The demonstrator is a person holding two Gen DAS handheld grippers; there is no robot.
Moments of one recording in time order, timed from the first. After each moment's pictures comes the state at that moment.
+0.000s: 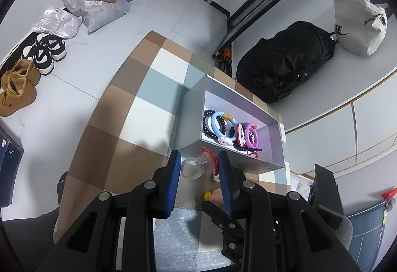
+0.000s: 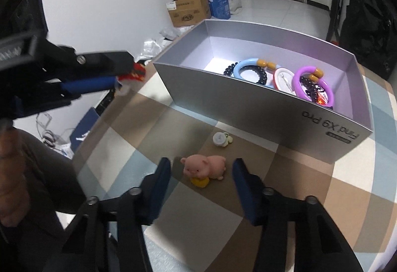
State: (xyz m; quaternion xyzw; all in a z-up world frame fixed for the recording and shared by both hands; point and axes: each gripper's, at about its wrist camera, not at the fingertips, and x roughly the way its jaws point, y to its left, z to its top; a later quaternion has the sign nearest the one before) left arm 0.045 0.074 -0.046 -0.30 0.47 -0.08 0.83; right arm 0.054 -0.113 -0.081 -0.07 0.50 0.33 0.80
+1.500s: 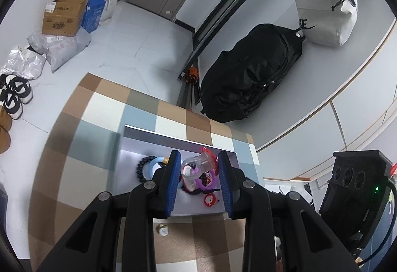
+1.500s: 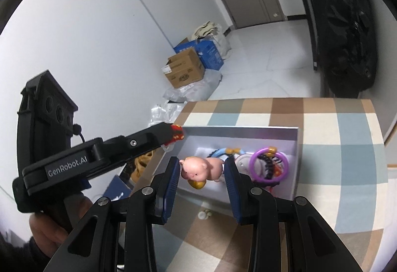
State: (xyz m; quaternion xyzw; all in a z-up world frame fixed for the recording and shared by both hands) left arm 0.094 0.017 -0.017 -0.27 0.40 -0.14 0.87; right arm 0.115 -0.179 -0.007 0.12 0.42 0.33 0.84
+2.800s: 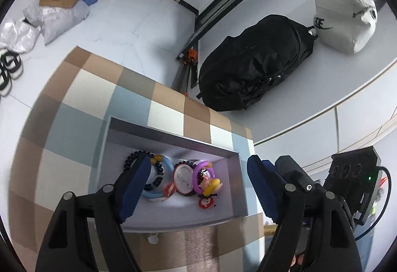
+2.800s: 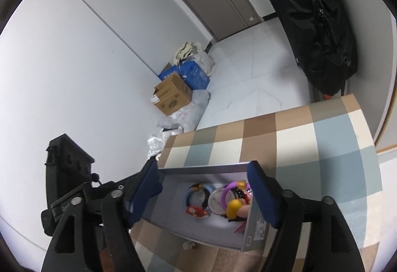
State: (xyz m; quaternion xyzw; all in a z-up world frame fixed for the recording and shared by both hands) left arm 0.115 0.016 -0.031 -0.30 0.44 -0.15 0.83; right arm 0.152 -0.229 -0.008 0.22 0.41 0.28 0.84
